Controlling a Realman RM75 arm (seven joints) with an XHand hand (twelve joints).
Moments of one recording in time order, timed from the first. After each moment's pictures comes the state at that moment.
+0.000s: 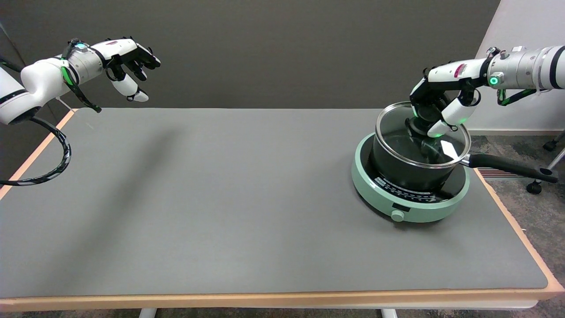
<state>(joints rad) 0.34 0.04 -1.89 1.59 1.75 -0.51 -0.21</state>
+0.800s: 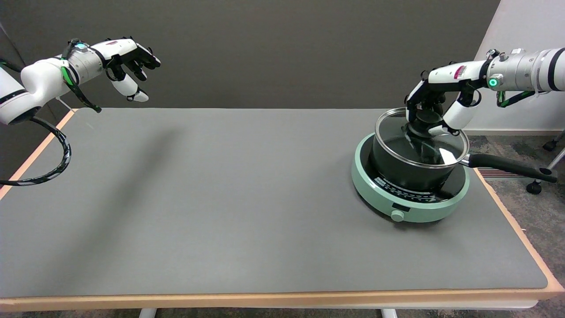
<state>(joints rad) 0.33 0.02 -1.89 1.58 1.74 -0.50 -0.21</state>
